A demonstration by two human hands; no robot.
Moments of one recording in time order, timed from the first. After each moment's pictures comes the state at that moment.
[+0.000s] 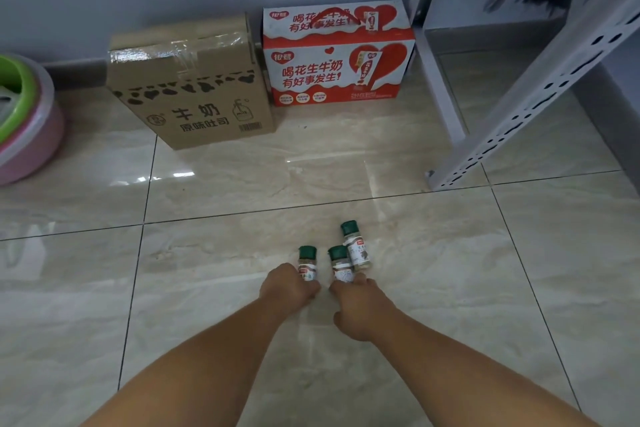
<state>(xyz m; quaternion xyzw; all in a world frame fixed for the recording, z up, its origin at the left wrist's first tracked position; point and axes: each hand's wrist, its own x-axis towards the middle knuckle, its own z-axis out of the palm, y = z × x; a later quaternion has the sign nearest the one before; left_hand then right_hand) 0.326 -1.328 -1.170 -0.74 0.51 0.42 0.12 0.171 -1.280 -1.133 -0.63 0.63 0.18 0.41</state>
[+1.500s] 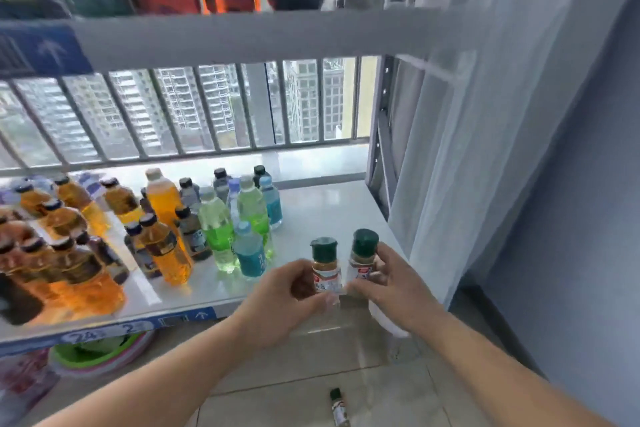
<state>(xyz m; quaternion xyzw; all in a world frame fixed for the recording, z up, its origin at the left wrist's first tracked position) 0.327 -1.322 -0.515 -0.47 0.73 0.42 -0.27 0.103 -1.290 -0.512 -0.57 0.59 -0.39 0.41</state>
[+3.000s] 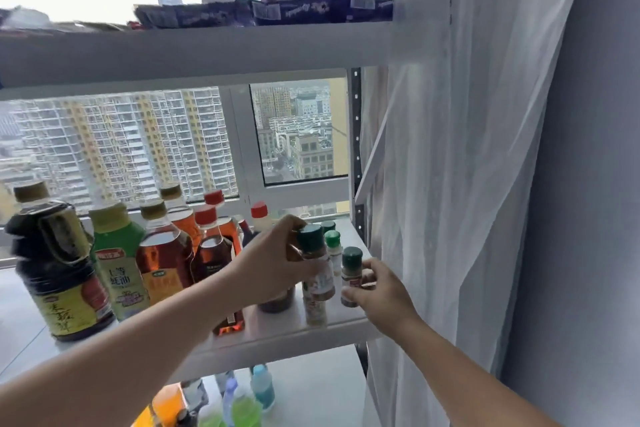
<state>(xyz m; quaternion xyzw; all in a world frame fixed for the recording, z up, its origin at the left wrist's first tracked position) 0.237 -1.426 0.003 -0.47 0.81 0.22 -0.27 0.024 -1.418 -0.113 -0.55 0.59 -0.50 0.32</state>
